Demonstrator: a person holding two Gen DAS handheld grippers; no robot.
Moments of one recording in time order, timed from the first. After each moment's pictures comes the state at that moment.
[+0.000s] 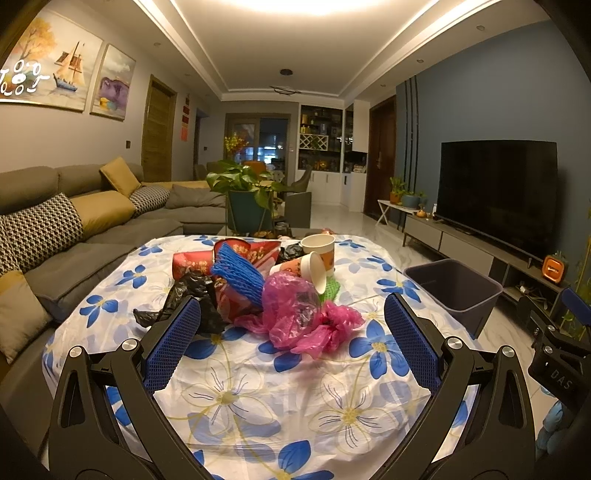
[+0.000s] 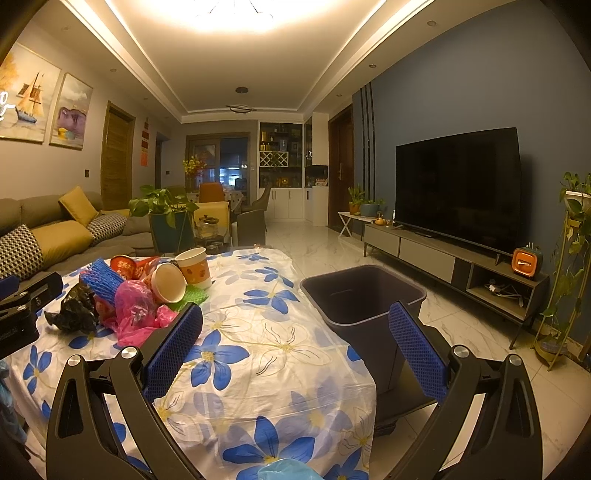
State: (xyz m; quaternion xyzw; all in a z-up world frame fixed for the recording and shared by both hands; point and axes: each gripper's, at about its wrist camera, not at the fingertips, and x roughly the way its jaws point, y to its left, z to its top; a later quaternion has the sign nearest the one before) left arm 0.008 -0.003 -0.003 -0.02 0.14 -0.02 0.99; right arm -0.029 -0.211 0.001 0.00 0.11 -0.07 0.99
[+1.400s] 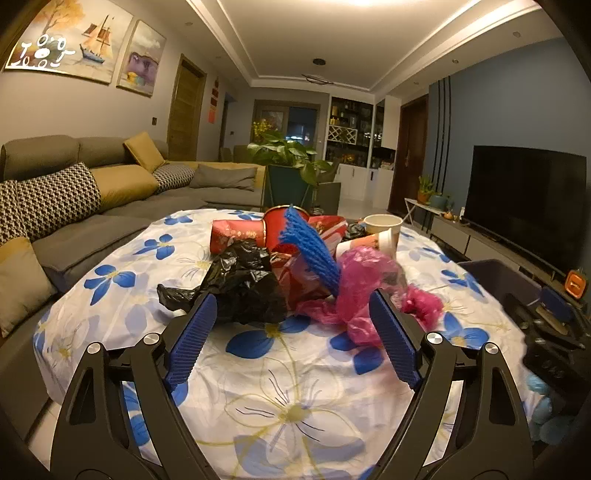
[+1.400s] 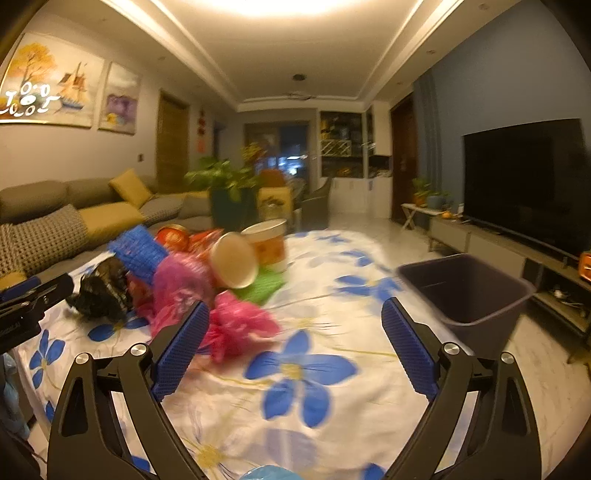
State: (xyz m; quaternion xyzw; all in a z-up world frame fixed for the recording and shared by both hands) left arm 0.064 0.076 -0.060 -0.05 0.16 0.03 0.99; right arm 0.076 -0.141 -0.059 -0.01 0.13 0.07 0.99
